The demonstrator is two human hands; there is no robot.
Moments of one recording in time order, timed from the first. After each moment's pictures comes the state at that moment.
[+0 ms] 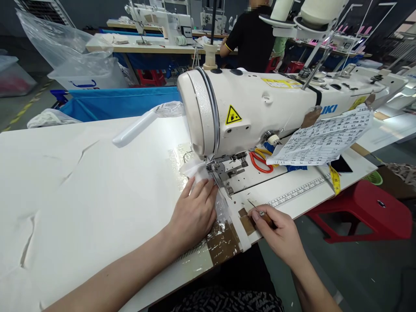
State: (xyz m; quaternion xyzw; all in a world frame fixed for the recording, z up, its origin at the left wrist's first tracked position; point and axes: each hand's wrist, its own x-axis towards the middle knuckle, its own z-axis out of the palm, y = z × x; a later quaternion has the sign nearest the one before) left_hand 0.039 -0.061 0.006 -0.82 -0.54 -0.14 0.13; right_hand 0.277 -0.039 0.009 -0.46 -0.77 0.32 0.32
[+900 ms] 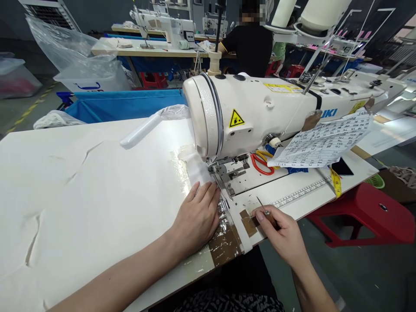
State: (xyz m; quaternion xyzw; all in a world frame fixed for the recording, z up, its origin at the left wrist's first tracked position) left_hand 0.041 -0.067 0.004 -0.82 -0.54 -0.13 0.12; right_hand 0.279 -0.038 0.011 -0.47 -0.75 0.31 0.34
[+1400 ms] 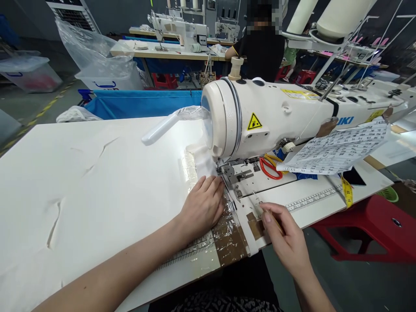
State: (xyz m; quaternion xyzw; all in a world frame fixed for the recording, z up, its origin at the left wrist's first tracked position) left_hand 0.031 -0.051 0.003 -0.81 -0.56 -0.13 0.10; right_hand 0.268 -0.045 0.007 -0.43 -0.74 0.33 0.39
